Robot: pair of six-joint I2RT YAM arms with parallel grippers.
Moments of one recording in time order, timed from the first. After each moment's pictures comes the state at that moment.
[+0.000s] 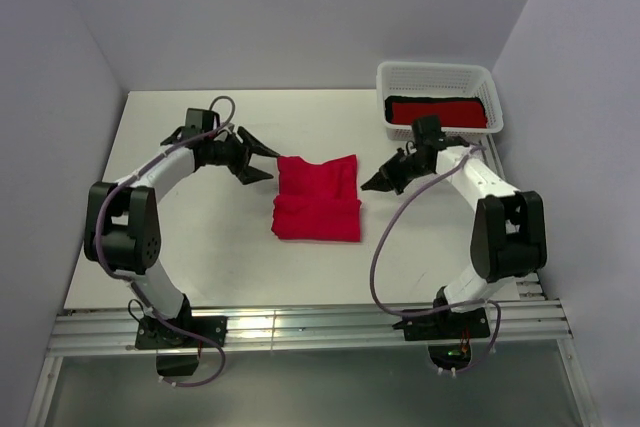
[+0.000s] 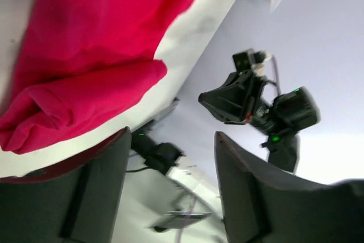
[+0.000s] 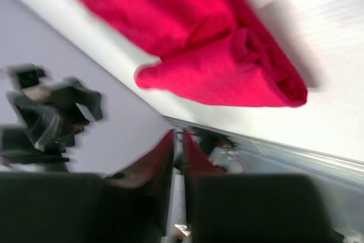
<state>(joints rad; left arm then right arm) -0.14 1.75 1.17 -0.34 0.83 -1.17 0.10 1.63 1.15 -0.74 -0.62 1.11</state>
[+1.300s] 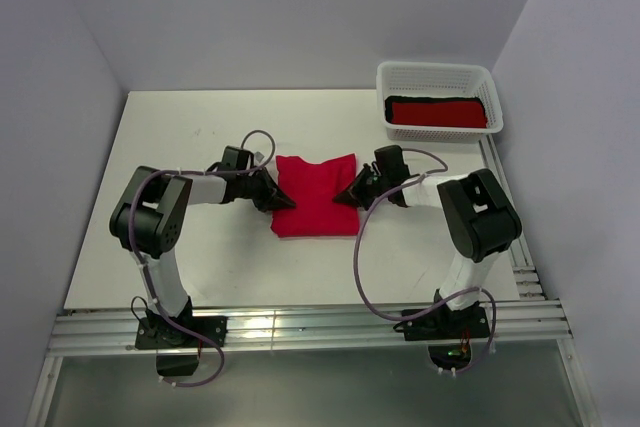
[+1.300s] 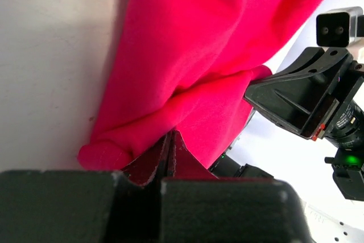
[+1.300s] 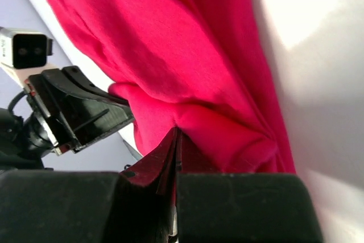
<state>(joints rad) -0.34 1.88 0.92 0.06 0.67 -0.98 0.34 1.77 0.82 0.10 -0.51 1.13</state>
